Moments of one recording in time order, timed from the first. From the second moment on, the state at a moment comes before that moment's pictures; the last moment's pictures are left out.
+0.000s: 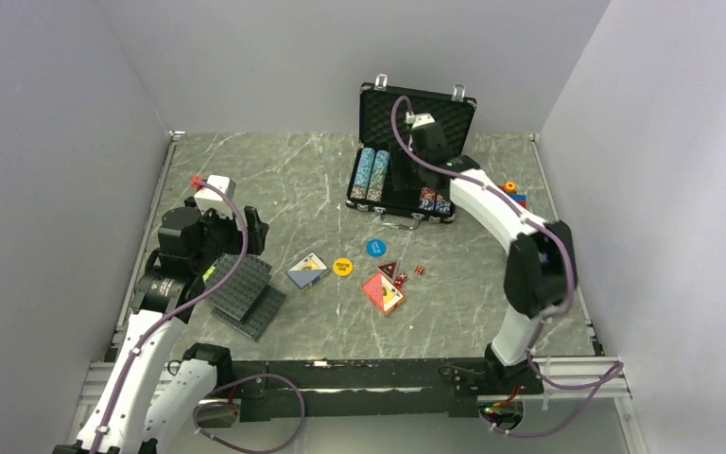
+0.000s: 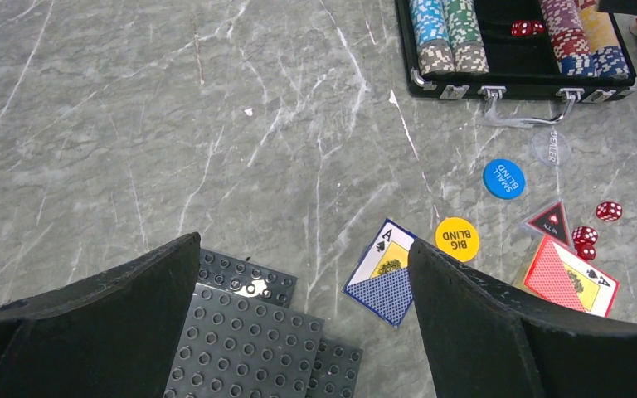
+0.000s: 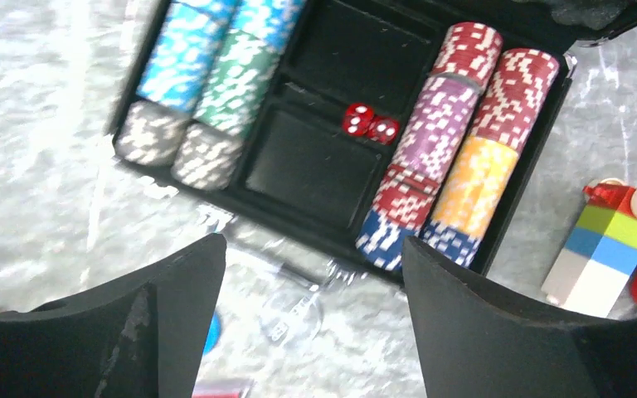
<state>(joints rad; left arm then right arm) -0.17 0.72 0.79 -0.43 0.11 -0.08 0.41 1.83 1.52 -0.44 0.17 0.15</state>
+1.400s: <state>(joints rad) -0.17 0.68 0.77 -0.41 0.11 -0.07 0.55 1.58 0.98 -0.65 0.02 -0.01</state>
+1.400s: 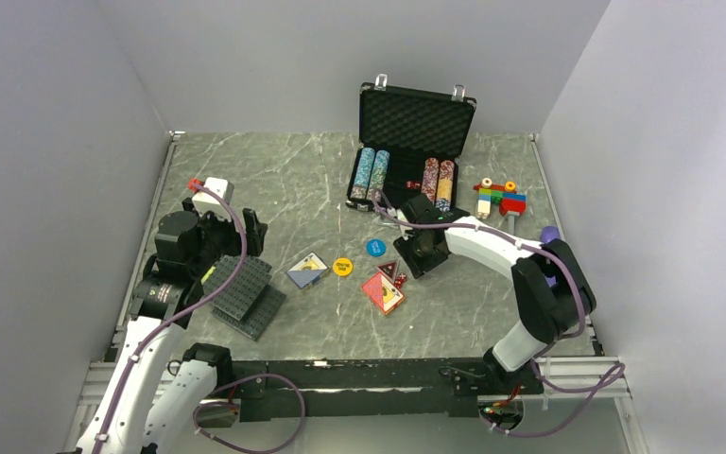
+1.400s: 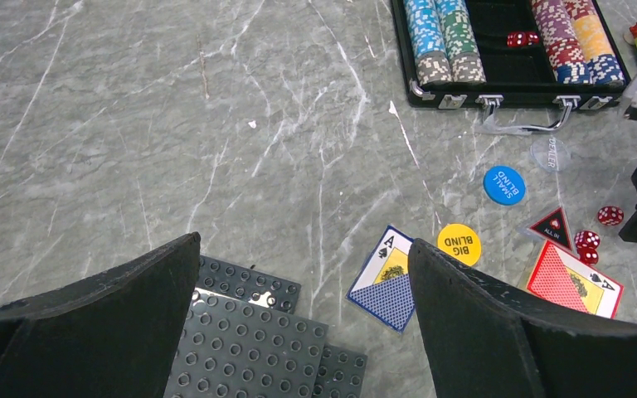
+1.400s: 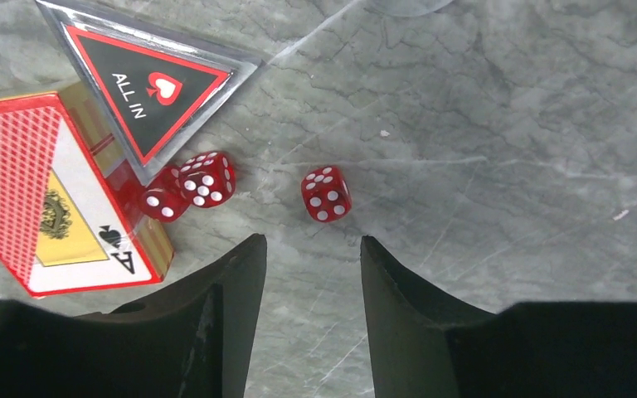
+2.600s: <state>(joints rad) -0.17 0.68 0.77 -0.41 0.11 -0.07 0.55 1.69 0.99 -0.57 0.03 -0.13</state>
